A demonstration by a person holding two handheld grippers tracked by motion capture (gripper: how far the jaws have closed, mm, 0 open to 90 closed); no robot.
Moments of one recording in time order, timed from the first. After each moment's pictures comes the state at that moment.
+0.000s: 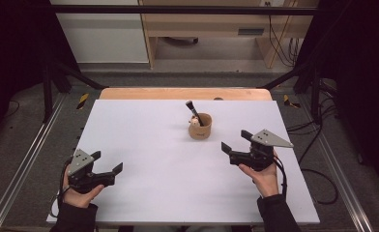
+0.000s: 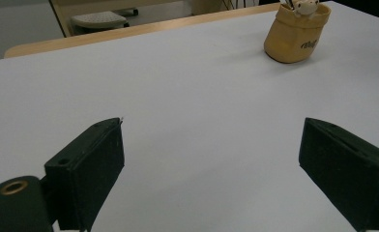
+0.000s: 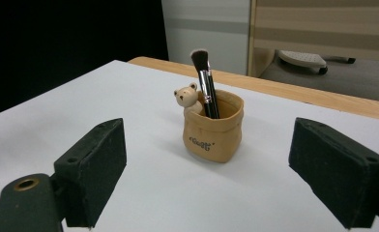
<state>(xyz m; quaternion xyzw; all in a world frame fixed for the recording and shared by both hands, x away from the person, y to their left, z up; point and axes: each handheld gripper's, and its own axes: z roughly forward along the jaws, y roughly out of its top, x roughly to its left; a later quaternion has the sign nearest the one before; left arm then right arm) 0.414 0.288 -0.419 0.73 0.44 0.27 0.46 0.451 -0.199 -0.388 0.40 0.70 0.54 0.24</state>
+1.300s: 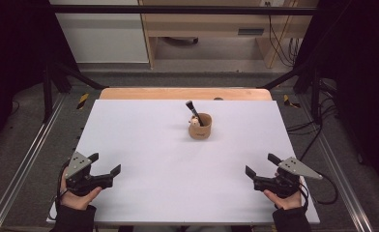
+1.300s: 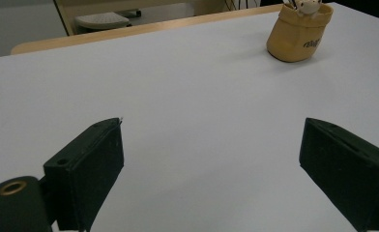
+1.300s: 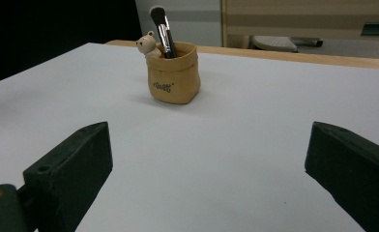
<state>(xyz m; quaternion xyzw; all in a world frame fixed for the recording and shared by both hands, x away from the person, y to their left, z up) 0.408 0.293 -0.422 0.72 0.44 0.27 0.46 0.399 -0.261 -0.431 0.44 0.68 0.53 0.26</state>
